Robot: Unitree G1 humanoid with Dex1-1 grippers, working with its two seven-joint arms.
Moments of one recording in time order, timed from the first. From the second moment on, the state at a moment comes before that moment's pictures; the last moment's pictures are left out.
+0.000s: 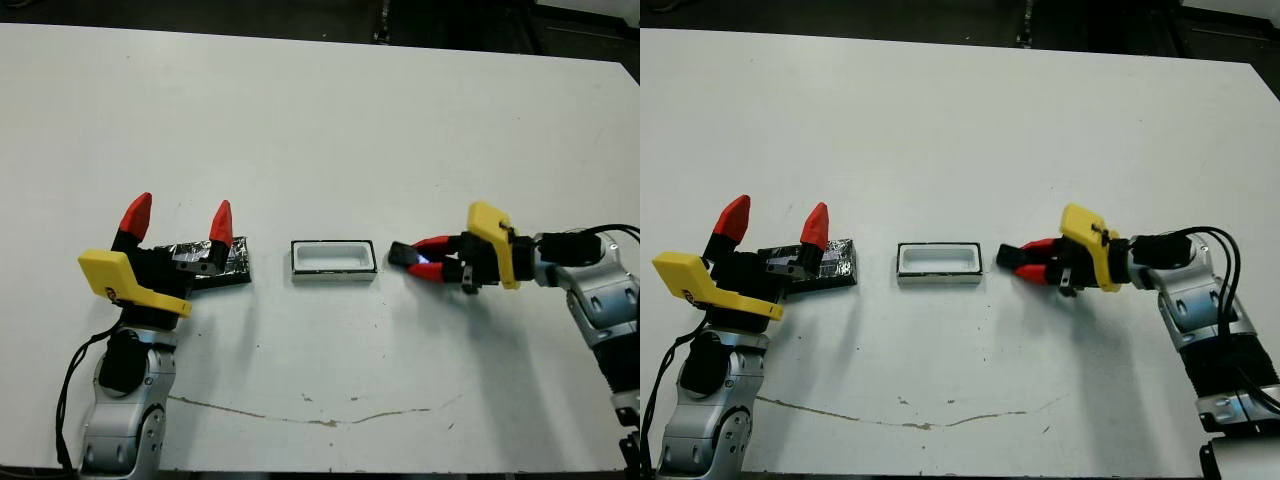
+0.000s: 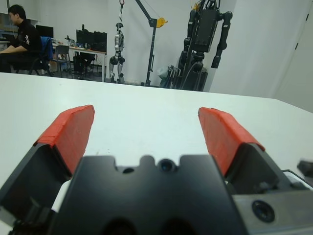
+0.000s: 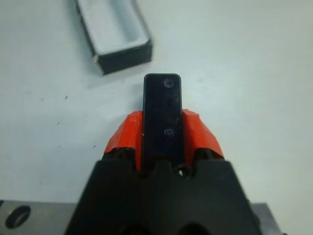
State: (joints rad) left arm 0.08 0.13 0.06 -0.32 -0.25 -0.07 -0.15; right arm -0.56 -0.68 0.17 0.30 0.15 0.21 1.16
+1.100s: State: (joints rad) left arm 0.08 0.12 0.06 -0.32 -0.25 -0.07 -0.15; right arm -0.94 -0.27 0.32 0.73 0.13 0.15 1.47
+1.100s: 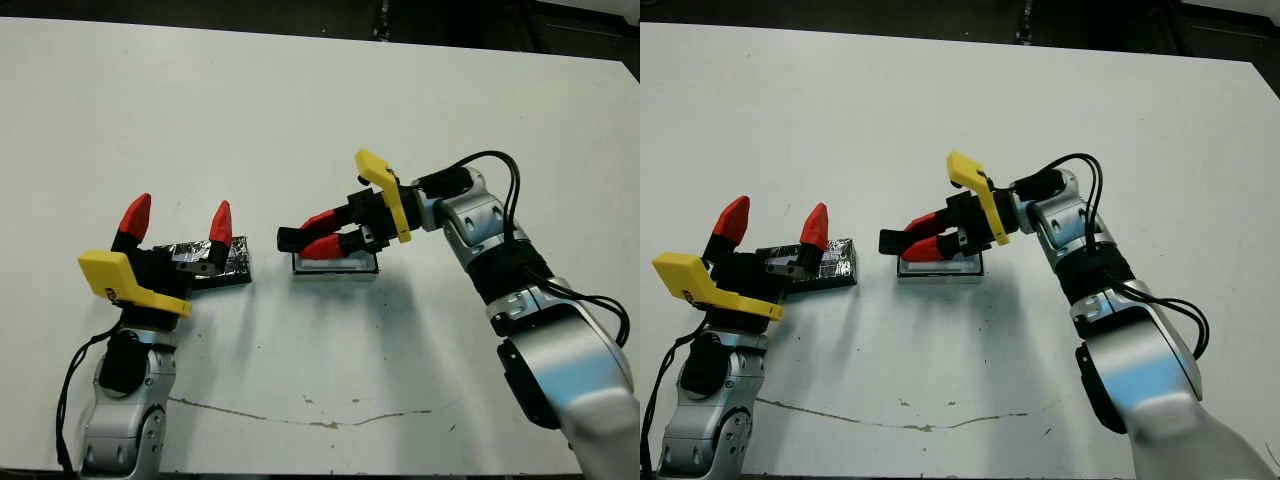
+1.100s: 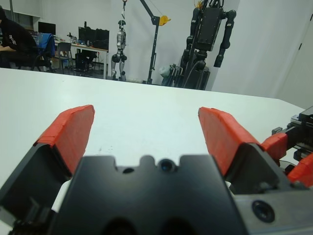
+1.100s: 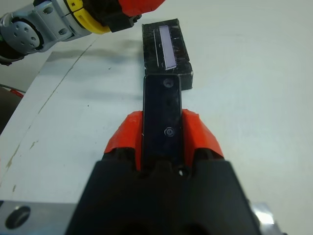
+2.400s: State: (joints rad) left arm 0.08 0.12 0.06 -0.32 -0.25 -0.07 -0.15; right arm -0.86 -0.33 0.31 0.75 0.09 0.08 1.45
